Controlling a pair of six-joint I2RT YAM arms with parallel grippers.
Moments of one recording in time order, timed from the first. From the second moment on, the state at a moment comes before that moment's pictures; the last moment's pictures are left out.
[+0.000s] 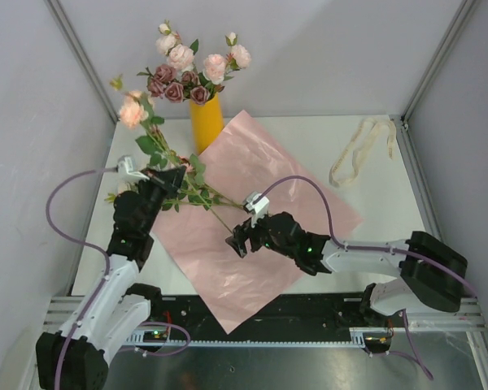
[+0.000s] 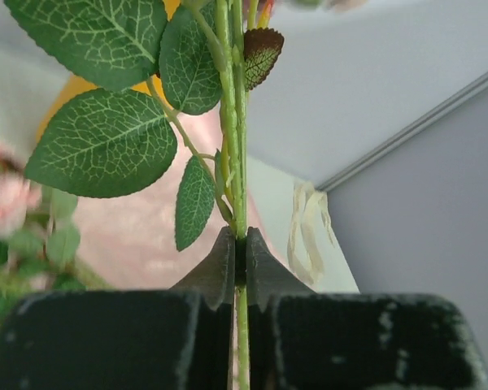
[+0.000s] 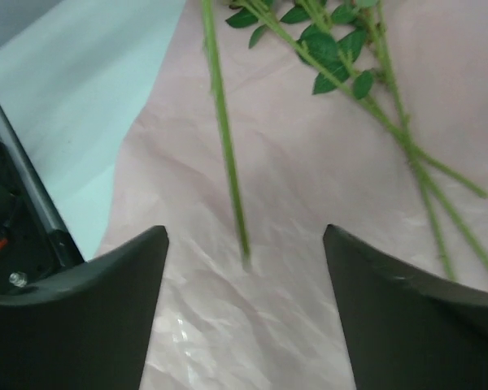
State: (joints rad) left arm -0.19 0.77 0.45 0.35 0.07 -0.80; right arm 1.11 1.43 0.69 0.44 0.12 0.27
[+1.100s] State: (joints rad) left arm -0.31 1.52 1.50 0.74 0.27 0.01; right arm 1.06 0.95 0.67 0.19 0.22 0.27
